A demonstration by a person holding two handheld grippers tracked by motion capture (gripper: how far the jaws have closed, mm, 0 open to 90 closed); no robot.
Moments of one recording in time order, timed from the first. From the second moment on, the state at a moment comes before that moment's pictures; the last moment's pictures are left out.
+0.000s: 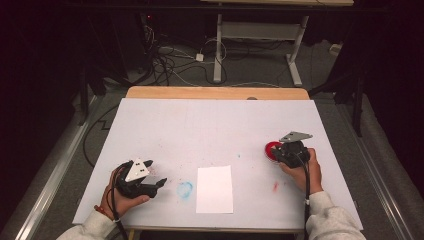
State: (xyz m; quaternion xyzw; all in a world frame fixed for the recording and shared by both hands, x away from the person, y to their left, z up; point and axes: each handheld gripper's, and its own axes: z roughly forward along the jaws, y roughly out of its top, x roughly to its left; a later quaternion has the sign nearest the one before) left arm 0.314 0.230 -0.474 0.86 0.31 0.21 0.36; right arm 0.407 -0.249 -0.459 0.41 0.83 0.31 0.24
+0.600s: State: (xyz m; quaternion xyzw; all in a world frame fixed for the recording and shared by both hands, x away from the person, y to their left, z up) left arm 0.315 0.230 -0.475 0.86 0.31 0.21 0.36; right arm 0.399 -0.264 -0.422 0.42 0.79 0.35 0.26
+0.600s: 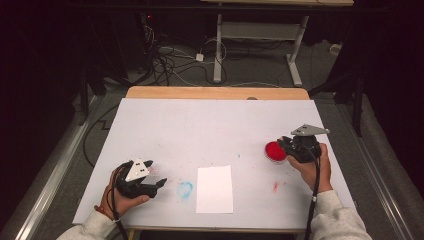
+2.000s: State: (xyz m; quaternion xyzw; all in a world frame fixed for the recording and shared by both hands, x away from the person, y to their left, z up) left arm 0.314 0.232 -0.476 0.86 0.31 0.21 0.36; right arm 0.417 -0.258 -0.460 0.44 0.81 0.31 0.24
